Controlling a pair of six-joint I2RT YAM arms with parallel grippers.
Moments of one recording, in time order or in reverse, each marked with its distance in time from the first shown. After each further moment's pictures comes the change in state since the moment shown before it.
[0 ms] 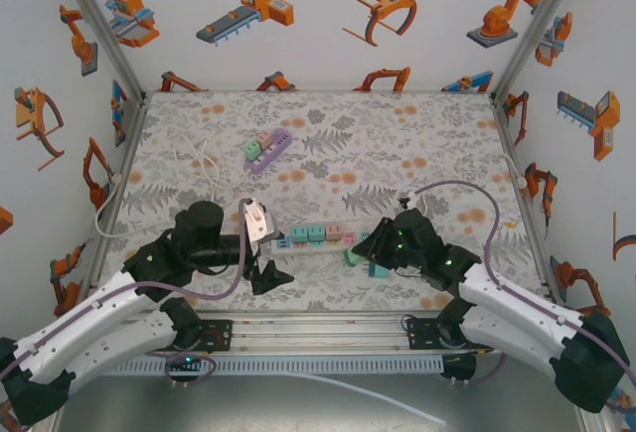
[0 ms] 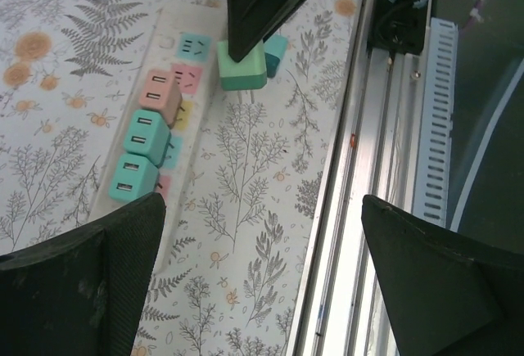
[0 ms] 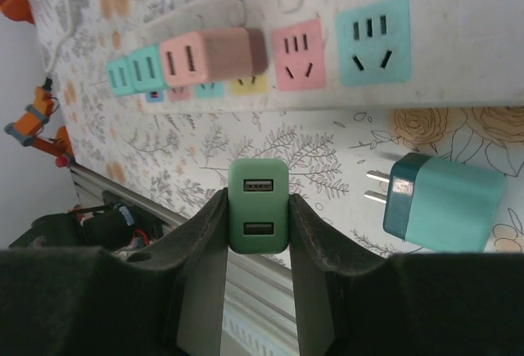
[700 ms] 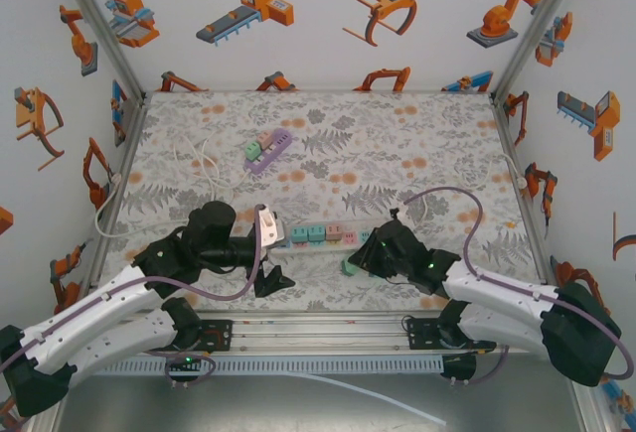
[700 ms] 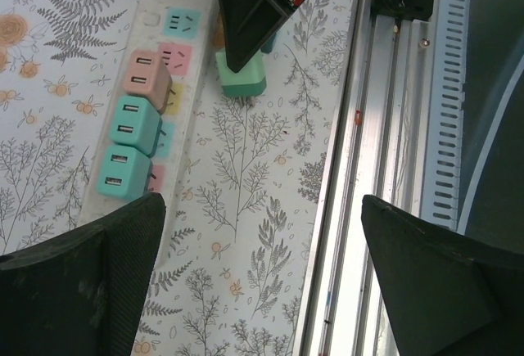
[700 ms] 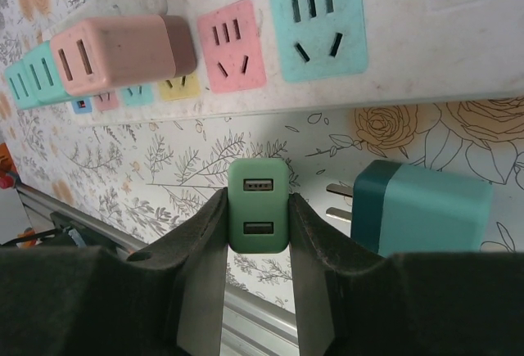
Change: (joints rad) left arm -0.025 0.054 -0.003 -0.012 -0.015 0.048; right arm 0.090 0.127 -0.060 0.105 0.116 0.046
